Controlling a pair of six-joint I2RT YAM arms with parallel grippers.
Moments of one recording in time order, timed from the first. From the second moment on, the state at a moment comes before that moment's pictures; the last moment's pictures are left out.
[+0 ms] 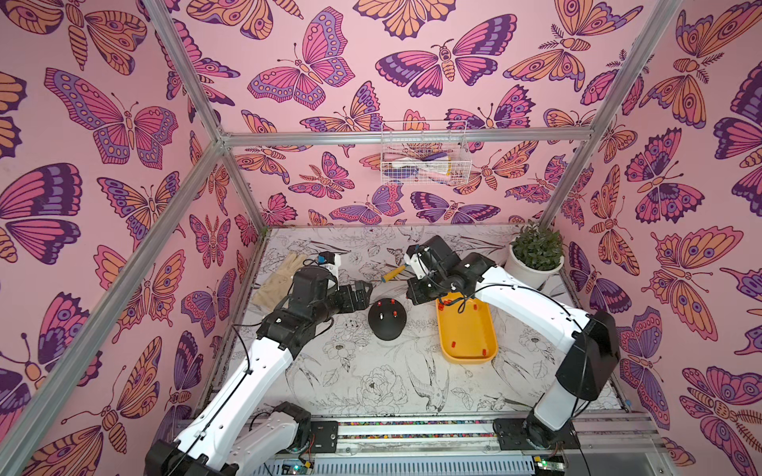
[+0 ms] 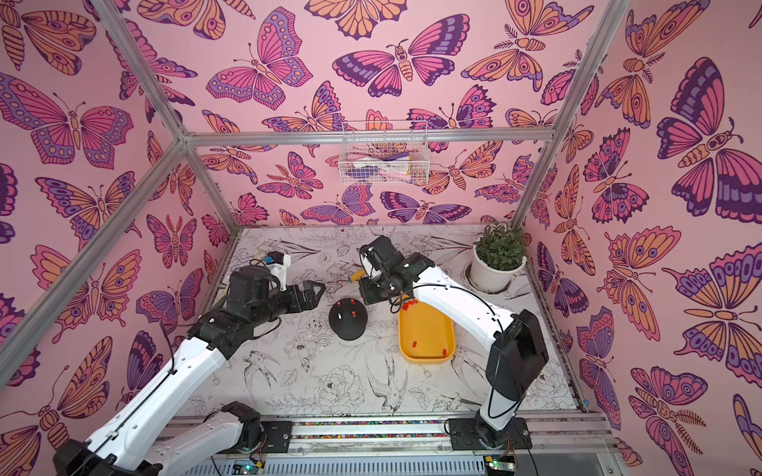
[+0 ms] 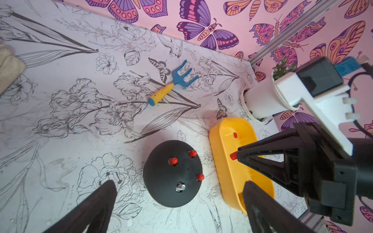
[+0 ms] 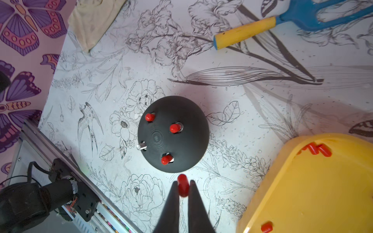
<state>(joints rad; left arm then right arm) -0.38 0.99 0.92 -0.50 0.16 -0.48 0.77 1.72 1.57 -0.84 -0.14 0.40</state>
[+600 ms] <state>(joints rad) -0.35 0.96 0.85 -0.52 0.13 -0.48 0.87 1.82 1.69 -0.89 -0.10 0.39</state>
